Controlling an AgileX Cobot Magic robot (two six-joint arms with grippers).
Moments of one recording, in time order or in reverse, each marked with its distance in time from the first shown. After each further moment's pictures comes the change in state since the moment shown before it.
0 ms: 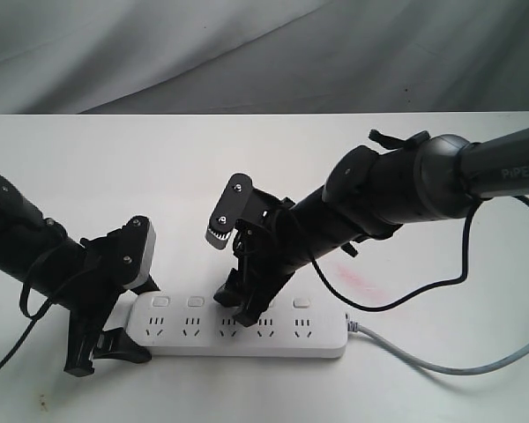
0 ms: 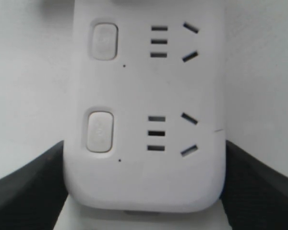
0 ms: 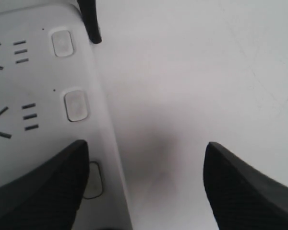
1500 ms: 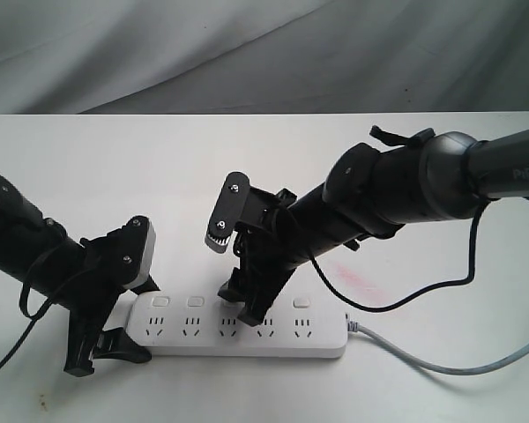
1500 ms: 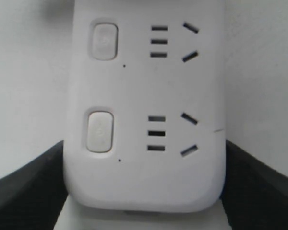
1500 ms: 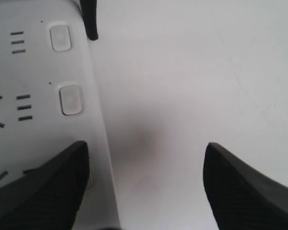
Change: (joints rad) left arm 0.000 0.000 0.000 0.000 0.001 0.000; right arm 0.016 -0.037 0.005 -0.025 -0.043 -0.049
